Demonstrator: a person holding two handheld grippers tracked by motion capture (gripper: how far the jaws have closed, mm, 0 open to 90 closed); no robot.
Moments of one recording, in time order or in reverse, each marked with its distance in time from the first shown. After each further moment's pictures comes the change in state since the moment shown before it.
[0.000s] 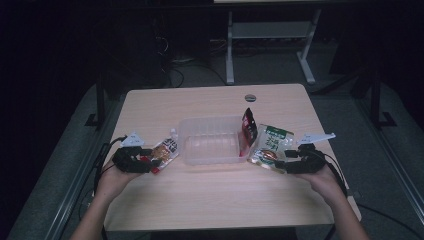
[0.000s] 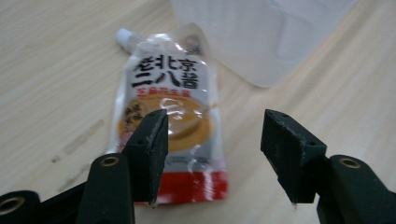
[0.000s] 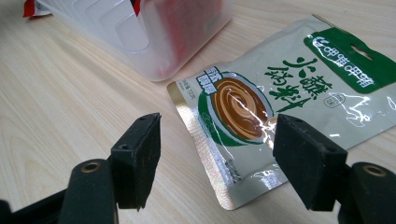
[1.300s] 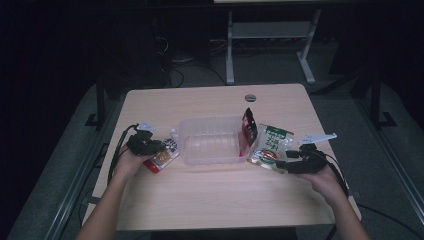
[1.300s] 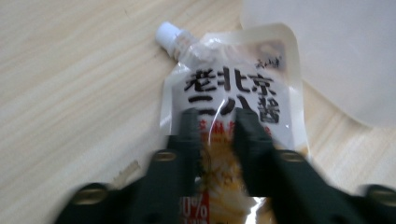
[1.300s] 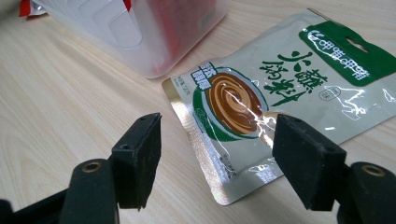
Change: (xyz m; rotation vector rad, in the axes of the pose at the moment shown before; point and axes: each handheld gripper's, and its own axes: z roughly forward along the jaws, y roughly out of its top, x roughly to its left) left arm 0.040 0.016 0.064 0.049 0.038 -0.077; right arm -0.005 -0.003 0.000 0.003 -0.001 0.010
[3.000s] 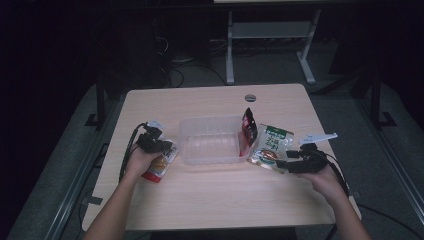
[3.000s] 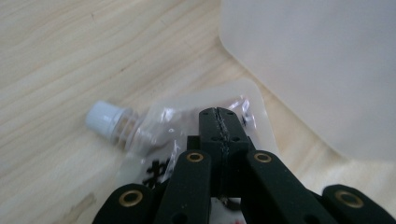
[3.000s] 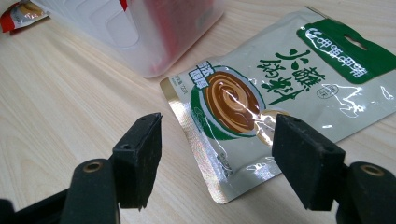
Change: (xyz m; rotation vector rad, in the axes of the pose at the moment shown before) left arm -0.015 0.016 0.023 0.042 -0.055 -0.037; right arm -0.003 -0.001 0.000 0.002 0.006 0.011
